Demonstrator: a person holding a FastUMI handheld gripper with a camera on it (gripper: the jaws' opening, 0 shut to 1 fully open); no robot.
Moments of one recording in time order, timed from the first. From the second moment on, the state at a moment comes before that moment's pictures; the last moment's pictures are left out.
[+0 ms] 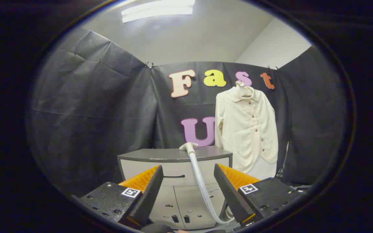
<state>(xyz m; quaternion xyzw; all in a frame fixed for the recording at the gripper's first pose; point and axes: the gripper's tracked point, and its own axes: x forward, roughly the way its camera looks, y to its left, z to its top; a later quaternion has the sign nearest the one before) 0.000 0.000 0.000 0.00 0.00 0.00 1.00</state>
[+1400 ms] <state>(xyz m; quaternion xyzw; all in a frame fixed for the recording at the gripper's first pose) 0.101 0.016 -0.010 -0.04 0.02 0.01 1.00</state>
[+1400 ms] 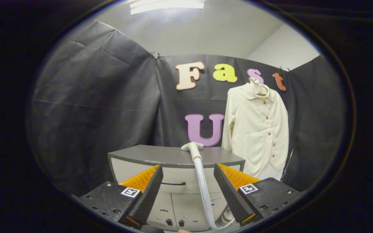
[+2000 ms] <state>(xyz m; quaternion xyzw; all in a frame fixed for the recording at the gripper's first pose) 0.212 0.019 -0.024 -0.04 0.06 0.02 1.00</state>
